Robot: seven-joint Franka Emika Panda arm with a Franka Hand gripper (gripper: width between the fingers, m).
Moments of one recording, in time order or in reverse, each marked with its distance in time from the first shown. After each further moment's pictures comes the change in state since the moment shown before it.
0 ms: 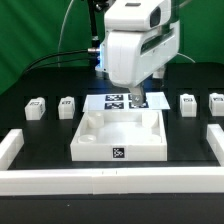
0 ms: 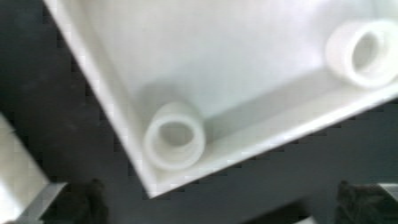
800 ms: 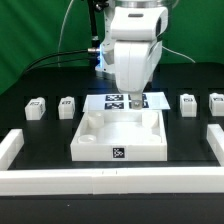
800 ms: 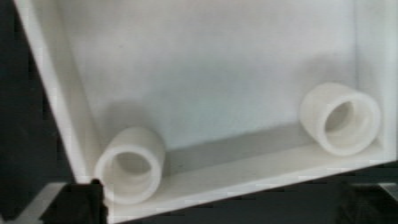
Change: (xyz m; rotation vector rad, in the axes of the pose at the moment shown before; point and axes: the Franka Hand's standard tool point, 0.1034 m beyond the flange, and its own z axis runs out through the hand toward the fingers) arm -0.018 -0.020 0.015 0.018 -0.008 -0.156
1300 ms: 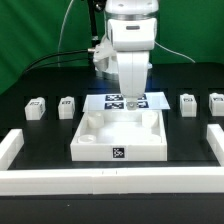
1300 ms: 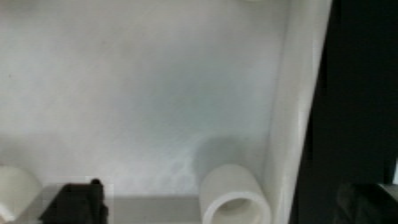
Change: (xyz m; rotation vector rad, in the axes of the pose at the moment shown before) arm -0.033 -0.041 0.021 0.036 -0.008 -0.210
